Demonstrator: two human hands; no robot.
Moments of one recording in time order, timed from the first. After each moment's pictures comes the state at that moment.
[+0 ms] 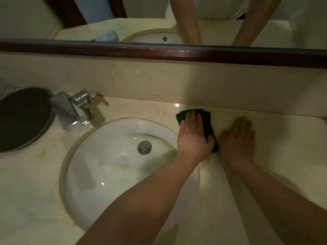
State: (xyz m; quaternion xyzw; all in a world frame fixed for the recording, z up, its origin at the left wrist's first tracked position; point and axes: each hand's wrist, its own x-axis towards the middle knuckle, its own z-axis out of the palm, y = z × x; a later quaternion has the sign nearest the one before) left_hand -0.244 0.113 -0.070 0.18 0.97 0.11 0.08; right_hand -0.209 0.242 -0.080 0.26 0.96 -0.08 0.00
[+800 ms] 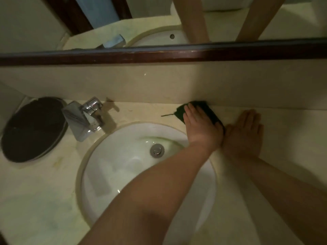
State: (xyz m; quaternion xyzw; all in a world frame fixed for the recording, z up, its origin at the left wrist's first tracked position) left_hand -0.302 0.107 -0.057 0.07 0.99 0.05 0.13; right_hand -0.259 0.200 -0.082 0.26 0.96 -0.09 -0.02
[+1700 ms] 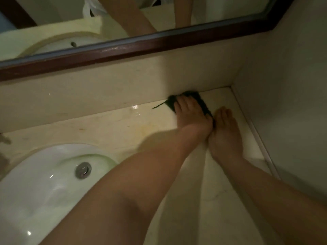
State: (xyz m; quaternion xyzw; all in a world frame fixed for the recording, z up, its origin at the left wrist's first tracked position) left_hand -0.229 0.329 -0.056 0.24 0.95 0.06 0.17; right_hand -0.131 0.384 -0.082 0.28 0.95 -0.10 -0.03
